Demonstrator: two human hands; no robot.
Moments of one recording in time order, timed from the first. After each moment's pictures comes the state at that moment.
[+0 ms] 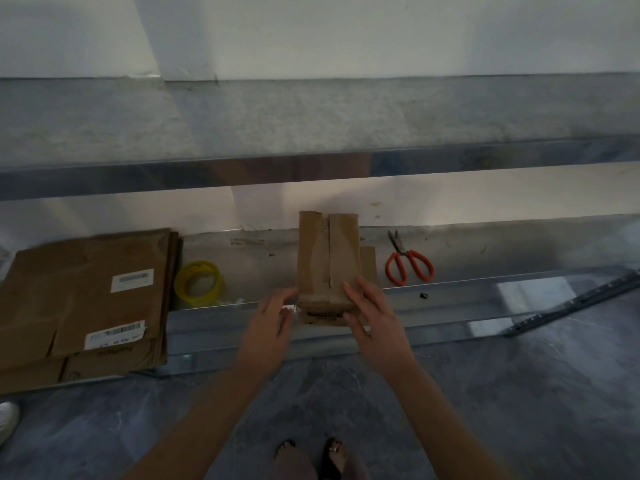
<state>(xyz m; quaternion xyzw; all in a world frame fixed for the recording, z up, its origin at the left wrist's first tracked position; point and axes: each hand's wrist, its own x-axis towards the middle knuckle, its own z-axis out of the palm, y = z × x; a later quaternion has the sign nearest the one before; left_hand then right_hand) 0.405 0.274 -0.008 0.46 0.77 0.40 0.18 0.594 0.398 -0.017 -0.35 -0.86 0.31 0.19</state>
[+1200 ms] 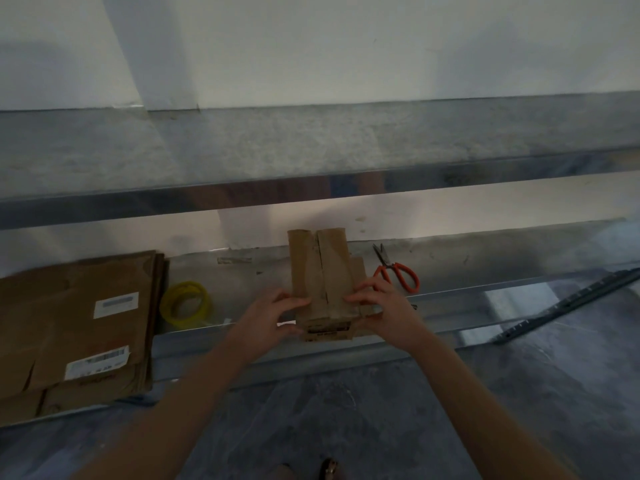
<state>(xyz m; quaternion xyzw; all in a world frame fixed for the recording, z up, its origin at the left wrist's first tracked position) 0.371 0.318 0.007 0.61 0.69 0.29 0.25 0.607 0.472 0.012 -0.29 -0.88 0.35 0.13</state>
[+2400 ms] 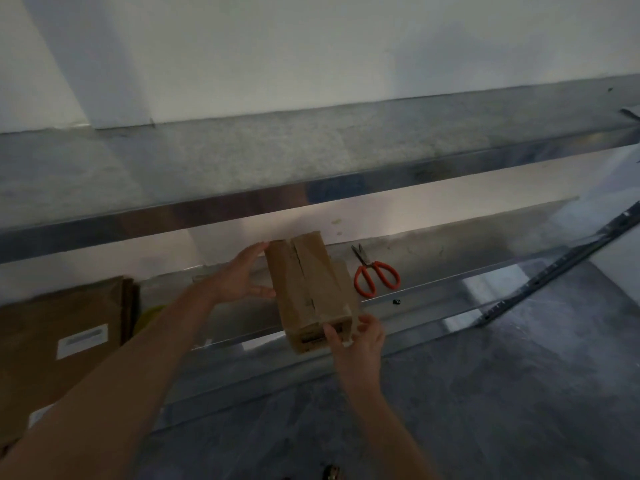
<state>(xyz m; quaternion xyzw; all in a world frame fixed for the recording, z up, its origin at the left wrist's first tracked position) 0.291 0.406 0.023 0.58 0.70 0.20 0.35 0.569 0.370 -0.001 -0.62 -0.53 0.47 0.32</state>
